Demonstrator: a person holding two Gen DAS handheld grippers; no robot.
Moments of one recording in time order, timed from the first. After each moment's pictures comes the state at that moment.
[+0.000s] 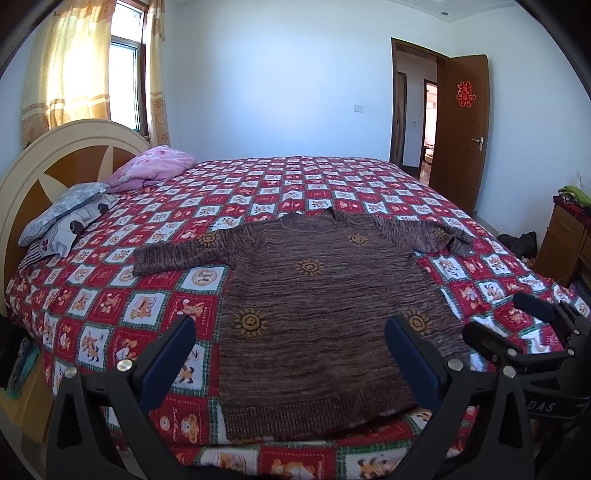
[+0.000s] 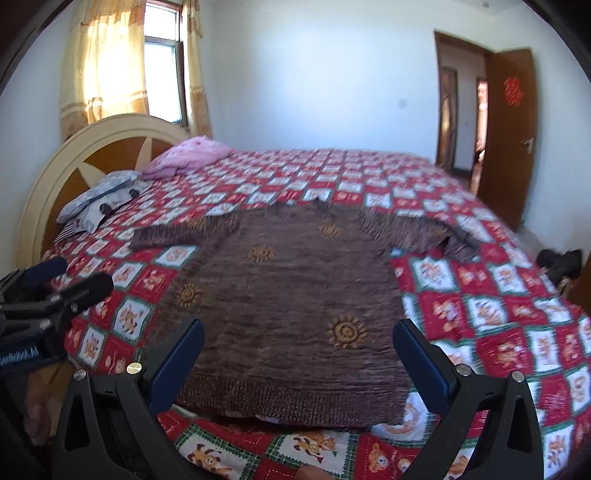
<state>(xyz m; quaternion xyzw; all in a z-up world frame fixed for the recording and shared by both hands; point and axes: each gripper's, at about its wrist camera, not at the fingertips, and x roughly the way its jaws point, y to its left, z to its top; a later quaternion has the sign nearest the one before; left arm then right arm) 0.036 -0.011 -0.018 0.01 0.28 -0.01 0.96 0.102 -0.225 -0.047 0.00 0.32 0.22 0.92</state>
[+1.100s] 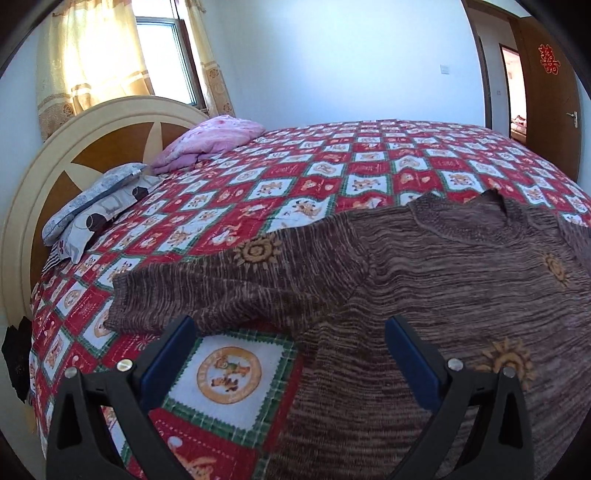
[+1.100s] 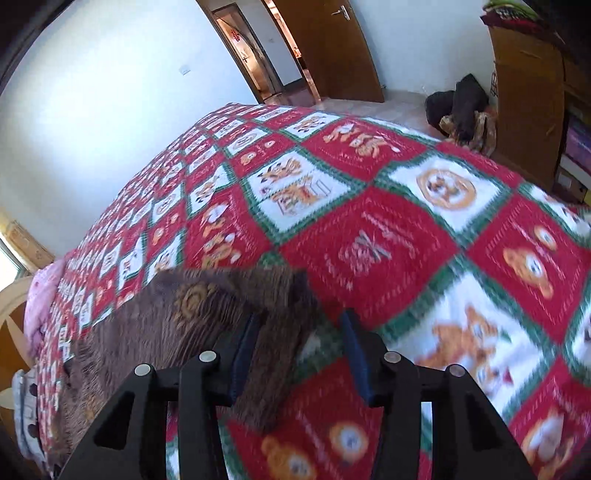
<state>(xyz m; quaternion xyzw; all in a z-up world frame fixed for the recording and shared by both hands) 0.298 0.014 -0.133 0.04 0.33 0.16 0.93 0.468 -0.440 -0.172 0.26 0.42 -0.06 0.87</state>
